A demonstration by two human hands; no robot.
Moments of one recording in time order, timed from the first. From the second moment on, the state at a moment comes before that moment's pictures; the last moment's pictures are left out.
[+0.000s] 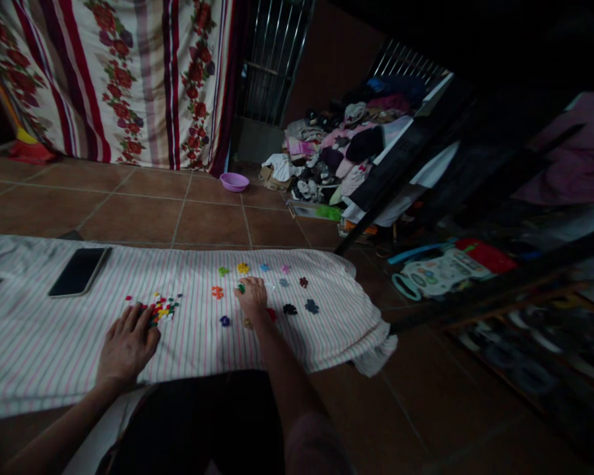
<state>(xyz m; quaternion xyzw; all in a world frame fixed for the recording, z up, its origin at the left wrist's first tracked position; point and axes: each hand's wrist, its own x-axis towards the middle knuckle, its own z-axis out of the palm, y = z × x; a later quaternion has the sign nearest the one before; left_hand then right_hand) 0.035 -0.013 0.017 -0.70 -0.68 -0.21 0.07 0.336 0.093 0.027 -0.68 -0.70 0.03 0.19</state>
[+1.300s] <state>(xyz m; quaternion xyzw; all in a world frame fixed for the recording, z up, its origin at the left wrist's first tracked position) 0.034 -0.014 0.019 -0.71 -0.67 -0.21 0.04 0.405 0.093 0.009 -0.70 -0.69 0.02 0.18</state>
